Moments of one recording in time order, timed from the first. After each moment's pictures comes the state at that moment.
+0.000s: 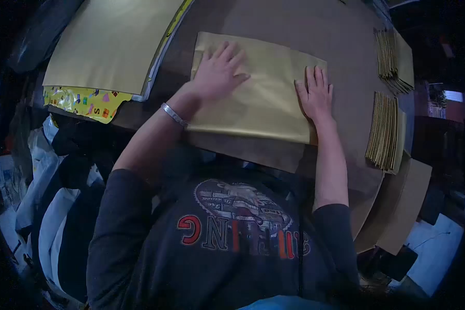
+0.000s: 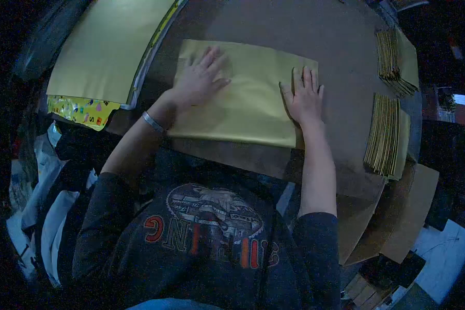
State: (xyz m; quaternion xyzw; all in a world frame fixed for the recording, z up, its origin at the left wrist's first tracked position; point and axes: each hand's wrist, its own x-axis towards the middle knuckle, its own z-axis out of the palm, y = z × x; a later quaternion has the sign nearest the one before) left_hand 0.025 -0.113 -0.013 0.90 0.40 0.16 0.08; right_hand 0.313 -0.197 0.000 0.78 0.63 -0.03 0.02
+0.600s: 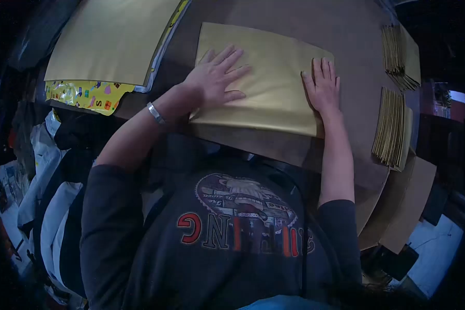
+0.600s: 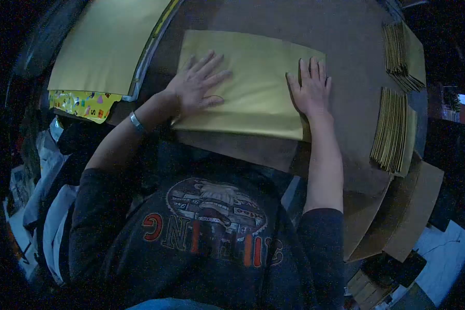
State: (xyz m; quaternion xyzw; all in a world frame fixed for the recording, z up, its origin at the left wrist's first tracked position) left_hand -0.010 -0.137 0.008 0.95 0.31 0.01 0.06; right_hand 0.319 -0.196 -0.009 0.77 0.64 -0.02 0.00
